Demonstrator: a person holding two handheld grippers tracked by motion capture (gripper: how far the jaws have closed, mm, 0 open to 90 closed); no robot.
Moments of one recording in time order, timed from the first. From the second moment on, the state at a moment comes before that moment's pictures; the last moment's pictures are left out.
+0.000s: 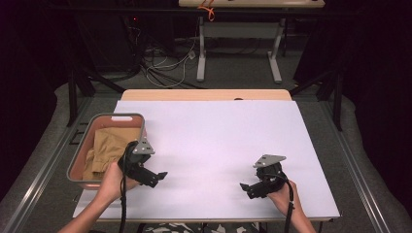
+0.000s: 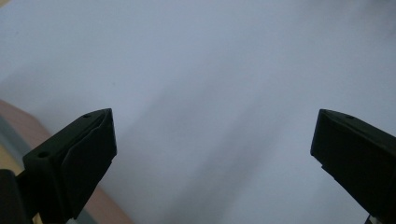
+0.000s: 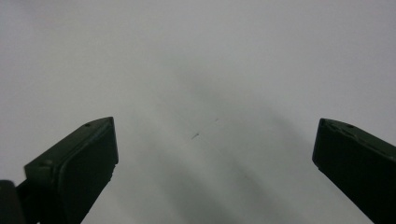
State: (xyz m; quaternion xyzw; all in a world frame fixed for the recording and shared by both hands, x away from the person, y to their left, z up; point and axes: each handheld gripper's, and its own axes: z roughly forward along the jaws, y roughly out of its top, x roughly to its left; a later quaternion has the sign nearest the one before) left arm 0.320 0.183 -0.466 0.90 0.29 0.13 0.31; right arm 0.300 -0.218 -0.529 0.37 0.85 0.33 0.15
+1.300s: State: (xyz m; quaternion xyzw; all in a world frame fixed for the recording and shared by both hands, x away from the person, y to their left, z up) left arm 0.280 0.167 -0.532 0.89 0.27 0.12 0.34; right arm 0.267 -0.224 -0.544 0.37 0.86 0.33 0.15
